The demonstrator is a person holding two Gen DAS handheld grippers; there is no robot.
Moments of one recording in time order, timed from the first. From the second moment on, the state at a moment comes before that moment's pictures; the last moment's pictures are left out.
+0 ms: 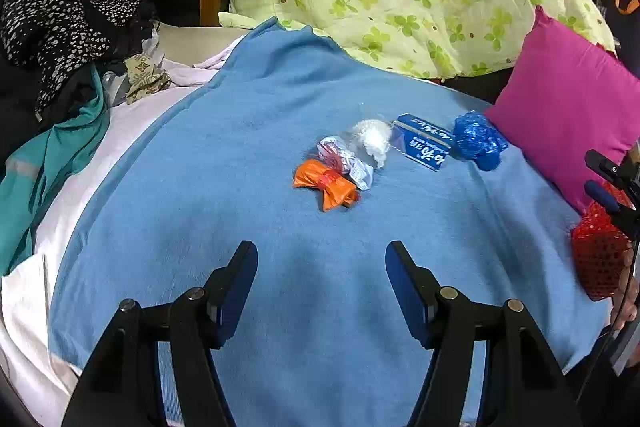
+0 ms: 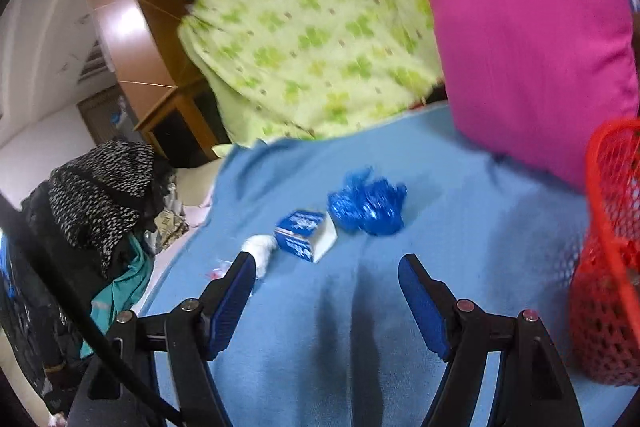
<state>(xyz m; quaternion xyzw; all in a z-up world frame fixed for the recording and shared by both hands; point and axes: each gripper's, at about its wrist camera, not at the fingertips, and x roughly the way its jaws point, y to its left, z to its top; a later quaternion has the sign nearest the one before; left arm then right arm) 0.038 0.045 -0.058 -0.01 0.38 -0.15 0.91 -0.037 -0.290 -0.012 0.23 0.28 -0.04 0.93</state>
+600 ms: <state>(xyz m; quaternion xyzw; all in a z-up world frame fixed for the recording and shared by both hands) 0.150 -0.011 -0.045 0.01 0.39 -0.23 0.89 0.024 -0.345 -0.058 0.30 0.33 -0.08 0.89</state>
